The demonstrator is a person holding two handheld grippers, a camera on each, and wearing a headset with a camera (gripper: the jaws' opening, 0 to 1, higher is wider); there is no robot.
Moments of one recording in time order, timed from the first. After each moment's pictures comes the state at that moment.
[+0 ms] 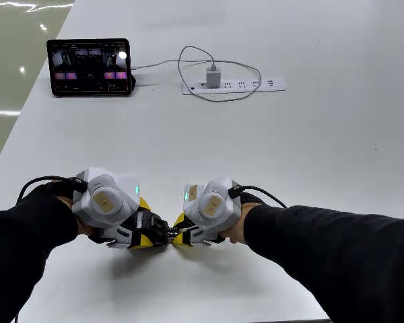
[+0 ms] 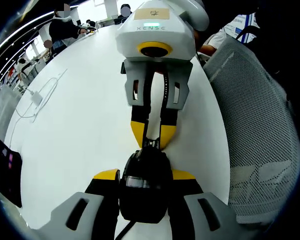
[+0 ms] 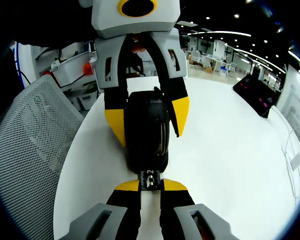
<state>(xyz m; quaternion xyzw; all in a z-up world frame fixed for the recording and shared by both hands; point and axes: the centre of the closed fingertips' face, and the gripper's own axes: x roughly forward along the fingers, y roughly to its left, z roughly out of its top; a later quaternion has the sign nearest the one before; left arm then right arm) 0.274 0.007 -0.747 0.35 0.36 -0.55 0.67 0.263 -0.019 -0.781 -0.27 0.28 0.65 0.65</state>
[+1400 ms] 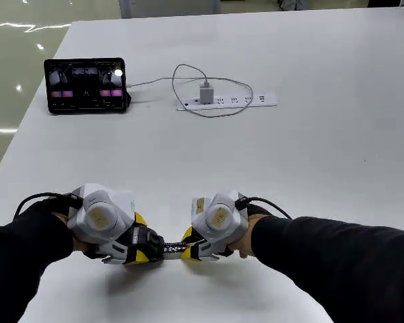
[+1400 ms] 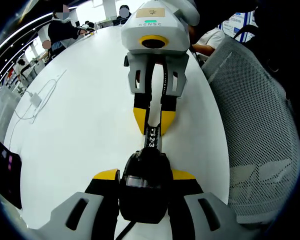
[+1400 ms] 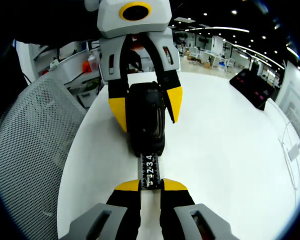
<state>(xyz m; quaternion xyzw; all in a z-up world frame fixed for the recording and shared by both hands) 0.272 0.005 -0.748 0.35 0.35 -0.56 0.66 0.260 -0.045 -0.780 -0.27 0.30 0.64 0.65</state>
